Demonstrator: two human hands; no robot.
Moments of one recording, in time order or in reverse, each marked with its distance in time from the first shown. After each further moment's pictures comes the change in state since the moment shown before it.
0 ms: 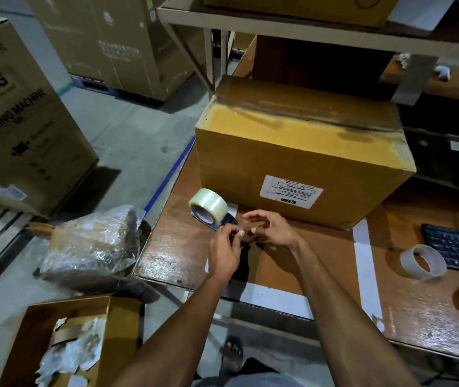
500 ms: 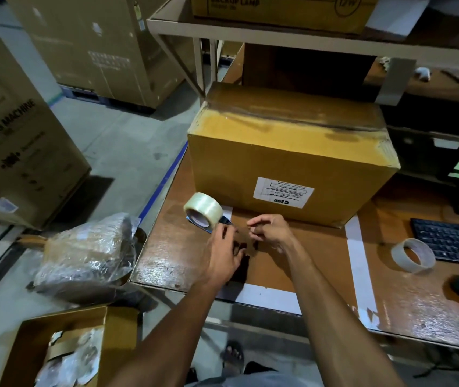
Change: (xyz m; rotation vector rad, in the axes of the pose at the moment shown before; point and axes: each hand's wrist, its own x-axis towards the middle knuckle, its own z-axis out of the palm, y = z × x) left_hand 0.001 0.005 -0.016 0.460 -0.255 0.203; right_hand 0.000 0.004 0.010 0.315 0.268 0.248
